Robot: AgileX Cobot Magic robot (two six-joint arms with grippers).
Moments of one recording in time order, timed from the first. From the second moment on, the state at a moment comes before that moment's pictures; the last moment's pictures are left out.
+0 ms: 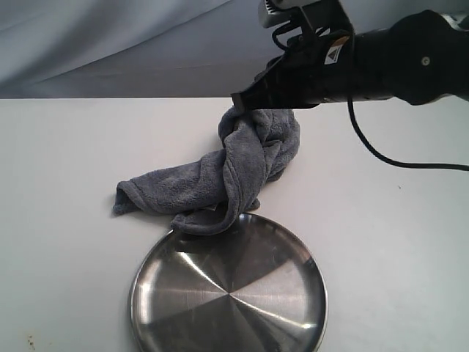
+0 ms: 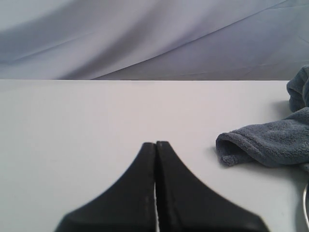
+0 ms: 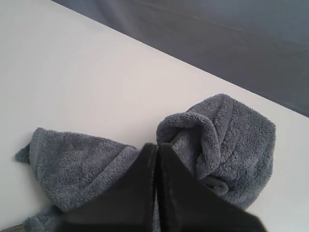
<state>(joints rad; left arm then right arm) -0.01 0.00 0.00 0.03 0.28 -0.04 0.53 1.61 -1.15 0.17 0.18 -0.21</state>
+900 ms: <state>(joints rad) -0.01 0.00 0.00 0.03 0.28 -0.04 0.55 1.86 -1.16 0.17 0.16 -0.33</state>
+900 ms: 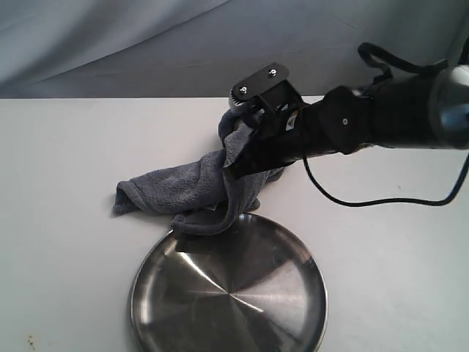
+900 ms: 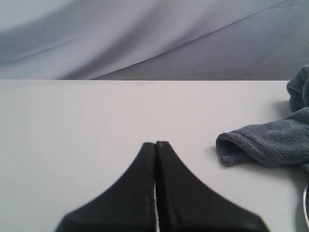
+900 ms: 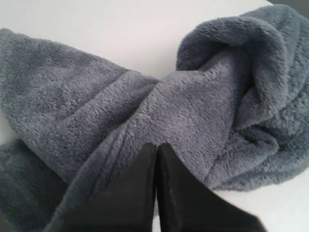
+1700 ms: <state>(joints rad) -0.01 0.00 0.00 0.03 0.28 -0.04 0.34 1.98 -1.65 0.21 0.77 -0.33</state>
